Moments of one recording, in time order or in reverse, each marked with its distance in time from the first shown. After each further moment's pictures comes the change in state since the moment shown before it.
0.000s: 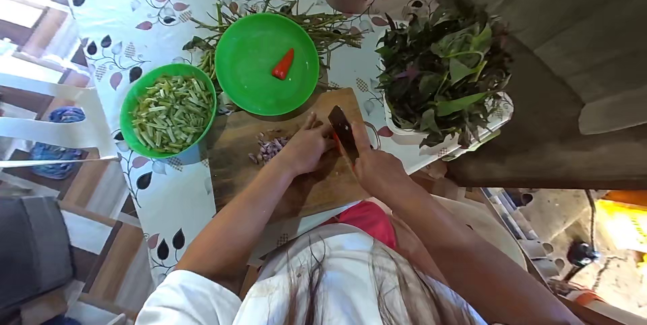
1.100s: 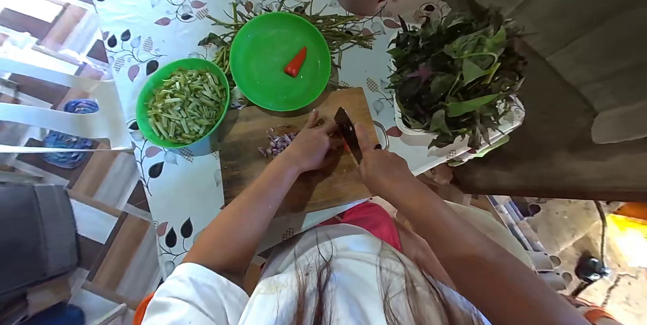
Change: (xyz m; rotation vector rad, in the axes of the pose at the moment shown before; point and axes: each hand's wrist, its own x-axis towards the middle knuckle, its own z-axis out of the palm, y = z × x) left_hand -0.010 0.000 -0.001 0.011 -0.032 -0.070; right_hand -0.001 -0.010 0.002 -0.057 -0.025 0.001
